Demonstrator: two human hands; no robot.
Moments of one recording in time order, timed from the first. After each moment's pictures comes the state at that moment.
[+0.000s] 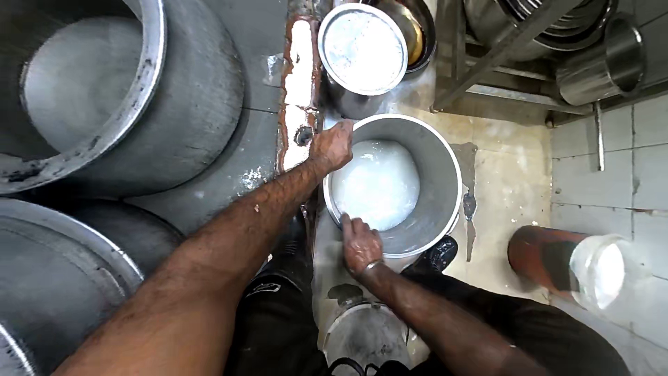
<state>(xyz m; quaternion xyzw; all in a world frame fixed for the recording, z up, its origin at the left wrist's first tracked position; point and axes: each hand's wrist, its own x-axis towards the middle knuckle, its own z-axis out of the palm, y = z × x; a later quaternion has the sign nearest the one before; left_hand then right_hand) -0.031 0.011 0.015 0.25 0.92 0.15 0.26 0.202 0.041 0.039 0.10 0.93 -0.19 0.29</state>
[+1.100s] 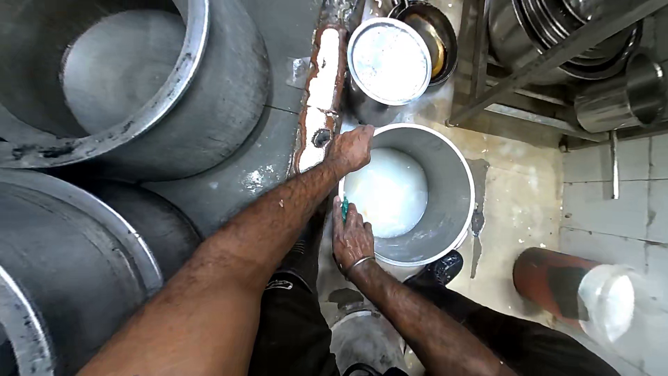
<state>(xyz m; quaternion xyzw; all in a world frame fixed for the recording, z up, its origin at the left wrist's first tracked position) -0.036 0.007 0.010 0.26 0.92 0.17 0.24 0.183 0.004 0.029 0.03 0.98 -0.12 0.16</state>
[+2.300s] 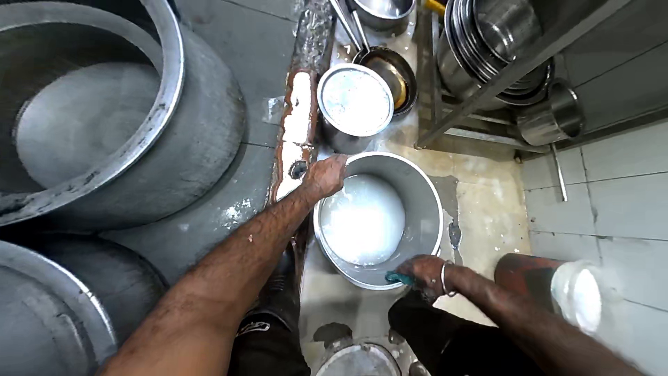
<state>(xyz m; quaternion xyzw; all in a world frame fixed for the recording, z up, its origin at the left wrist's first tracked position) -0.049 0.008 0.009 0.30 0.91 0.17 0.24 0.204 0.232 0.067 -0.16 0.78 -0.16 0.58</state>
